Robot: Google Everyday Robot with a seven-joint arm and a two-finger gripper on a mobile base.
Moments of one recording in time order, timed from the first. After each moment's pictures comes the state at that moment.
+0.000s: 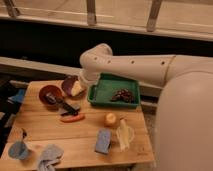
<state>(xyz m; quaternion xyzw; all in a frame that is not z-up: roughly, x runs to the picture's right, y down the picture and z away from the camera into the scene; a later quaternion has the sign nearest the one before) -0.124 -0.013 0.757 -0.27 -0.04 0.47 0.84</state>
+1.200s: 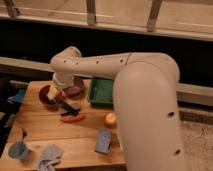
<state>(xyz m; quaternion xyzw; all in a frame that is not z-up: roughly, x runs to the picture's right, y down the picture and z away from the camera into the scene) -0.237 0.007 0.787 -0.30 -0.07 0.40 0.86</state>
